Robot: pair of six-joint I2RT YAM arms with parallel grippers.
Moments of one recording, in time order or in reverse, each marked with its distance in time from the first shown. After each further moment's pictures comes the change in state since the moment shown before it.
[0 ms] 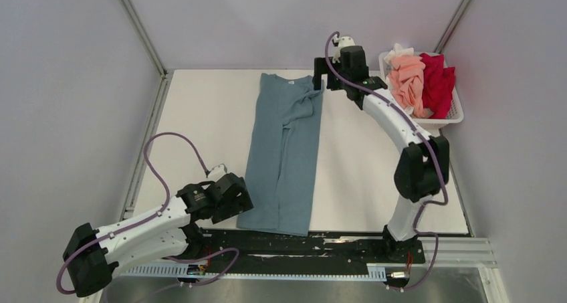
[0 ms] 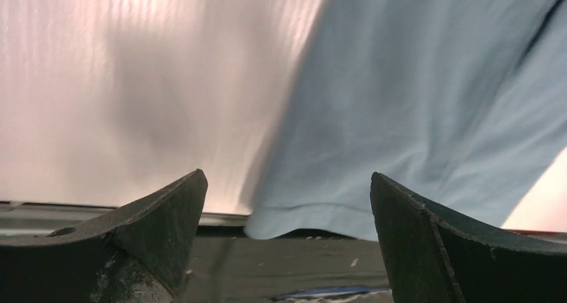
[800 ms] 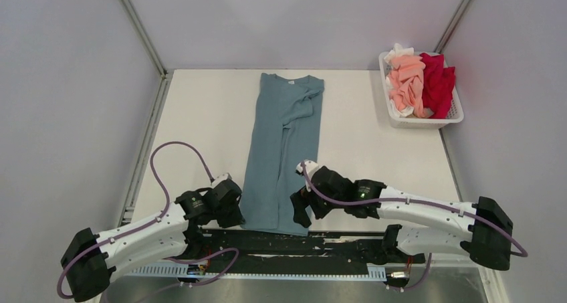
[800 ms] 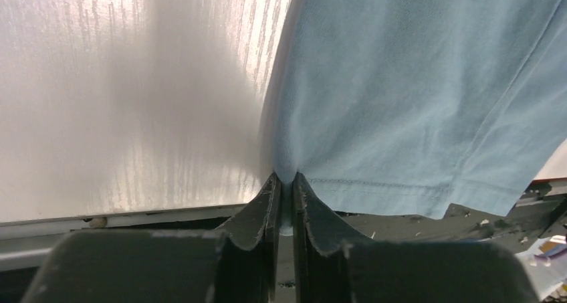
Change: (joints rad) left arm 0.020 -0.088 -0.152 0.047 0.179 0.071; right arm 0.745 -0.807 -1.030 -0.111 -0.047 0.302
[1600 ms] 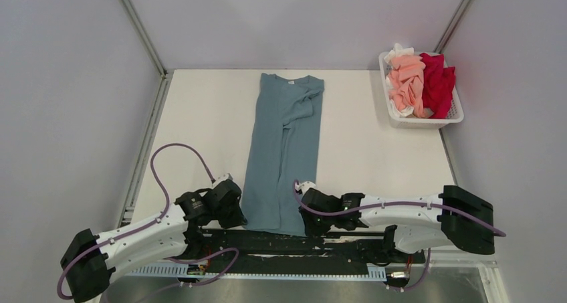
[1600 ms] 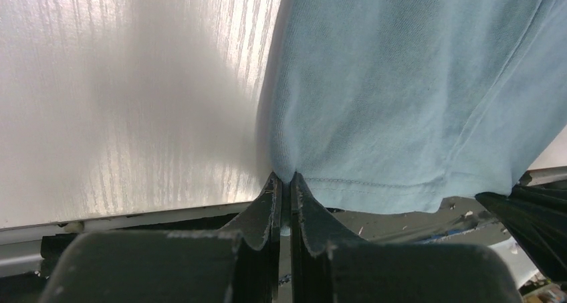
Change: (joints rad) left arm 0.000 -0.001 -0.012 0.043 0.034 -0.020; right arm 0.189 0.183 -0.132 0.085 0.029 0.251
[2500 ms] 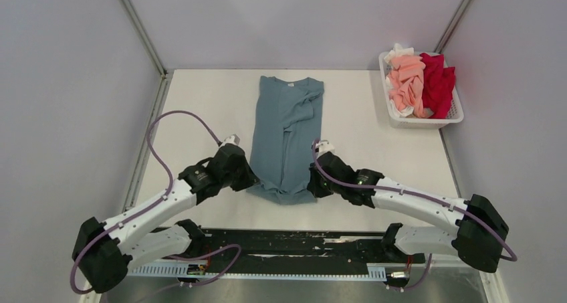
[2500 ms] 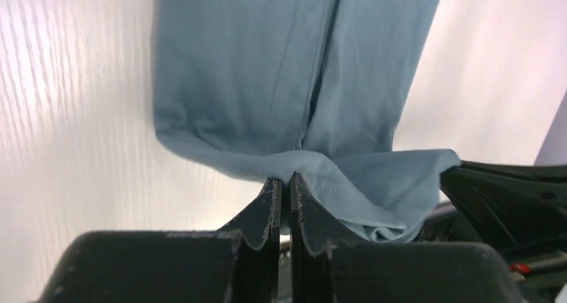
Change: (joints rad) left arm 0.129 0.136 0.299 0.119 -0.031 0.166; right arm -0.251 -0.127 0.120 -0.049 0.145 -0.056
